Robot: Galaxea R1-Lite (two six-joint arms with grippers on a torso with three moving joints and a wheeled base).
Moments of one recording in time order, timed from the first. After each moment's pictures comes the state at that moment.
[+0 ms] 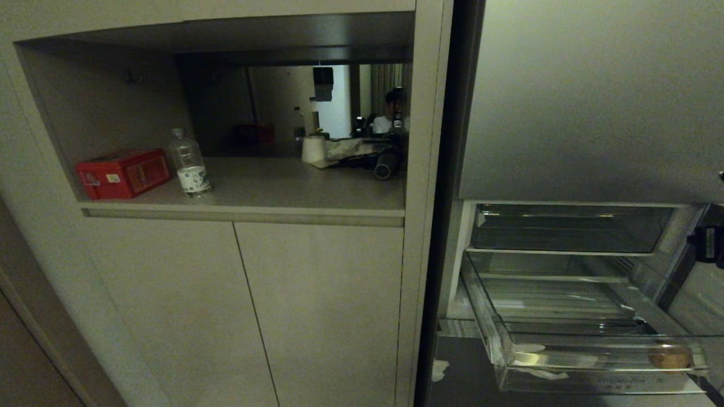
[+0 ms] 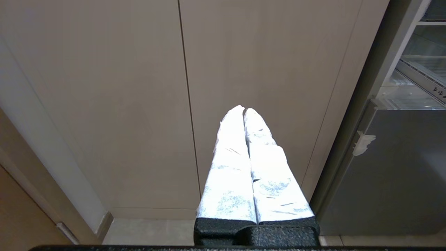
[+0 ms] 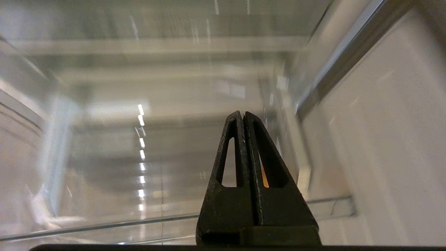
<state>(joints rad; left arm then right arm) -0.01 0.00 -0.04 0.10 0.01 -0.01 -0.46 1.65 -0.99 -0.14 0.15 -0.22</state>
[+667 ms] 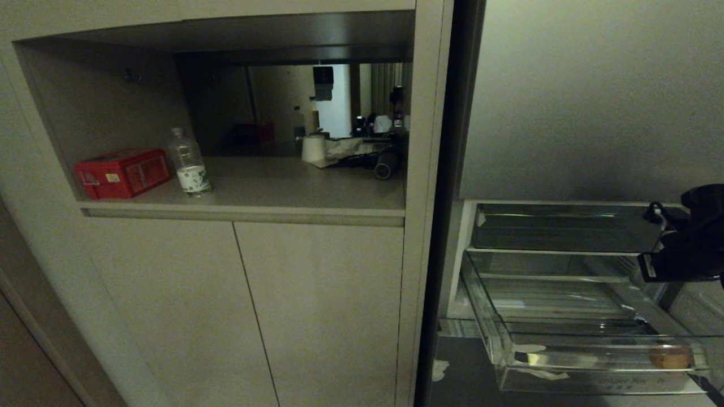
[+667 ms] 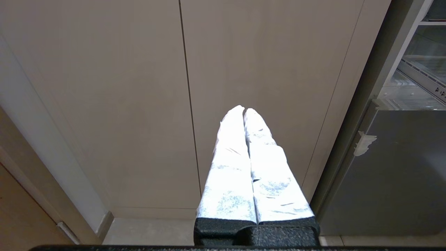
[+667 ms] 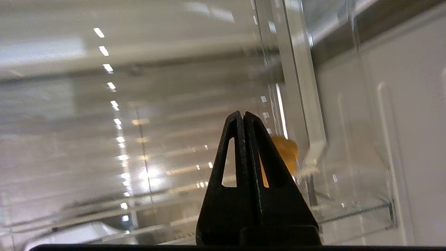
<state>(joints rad) -0.01 0.00 -0.04 0.10 0.01 -0.01 -0.41 2.06 -1.31 0.12 -0.07 -0.23</state>
